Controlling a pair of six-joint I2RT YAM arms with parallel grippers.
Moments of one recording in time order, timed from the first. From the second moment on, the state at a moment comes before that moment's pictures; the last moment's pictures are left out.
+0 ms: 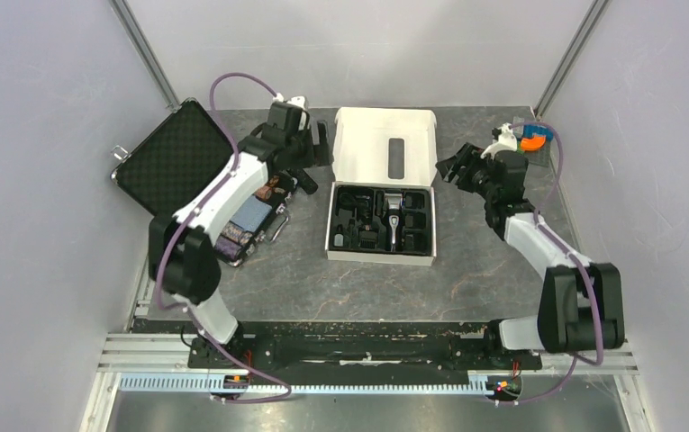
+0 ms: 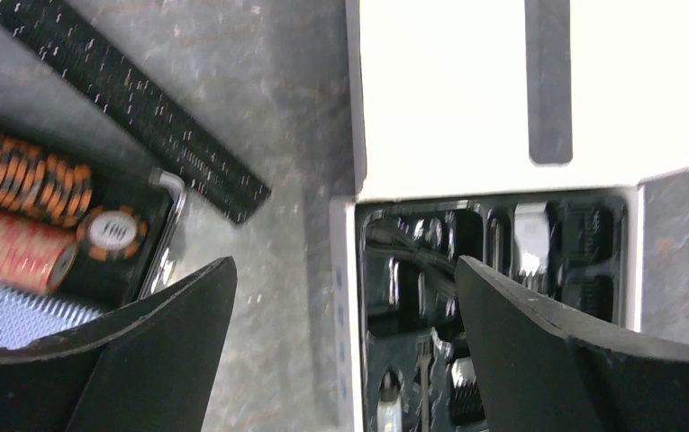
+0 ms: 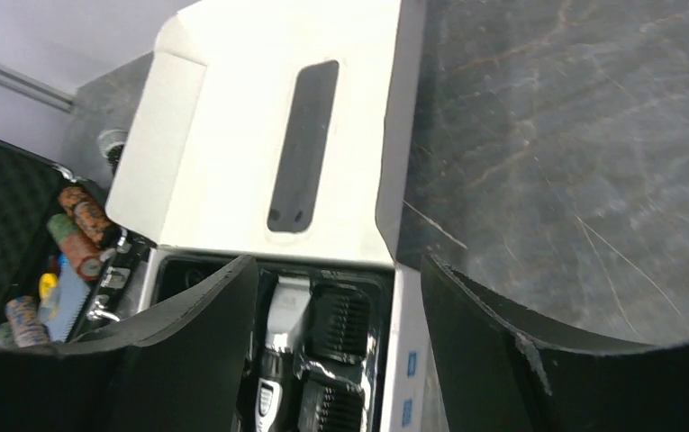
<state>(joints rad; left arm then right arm) -0.42 1.65 1.45 -0.52 -0.06 -0.37 0.07 1.33 0.75 0.24 -0.19 0.48</state>
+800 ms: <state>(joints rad) -0.27 2.38 2.04 -0.54 0.53 -0.63 -0.02 1.97 1.10 0.47 -0.49 0.75</state>
